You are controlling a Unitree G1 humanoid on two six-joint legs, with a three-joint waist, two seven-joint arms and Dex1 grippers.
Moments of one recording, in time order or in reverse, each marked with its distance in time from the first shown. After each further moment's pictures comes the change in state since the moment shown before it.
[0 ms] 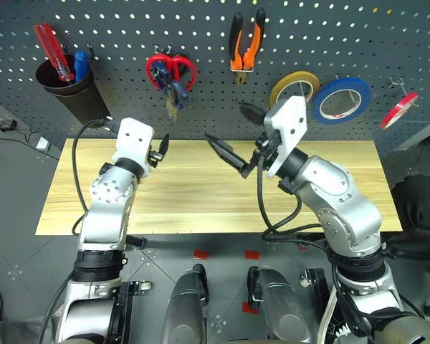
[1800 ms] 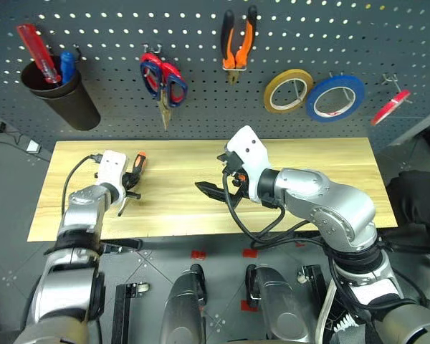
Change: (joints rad) left arm -0.047 0.150 -0.032 0.589 -0.056 -0.207 -0.237; right arm -0.096 -0.054 0.088 -0.033 0.121 0.428 -0.030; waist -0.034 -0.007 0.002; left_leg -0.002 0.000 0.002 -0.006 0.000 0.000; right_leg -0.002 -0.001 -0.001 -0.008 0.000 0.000
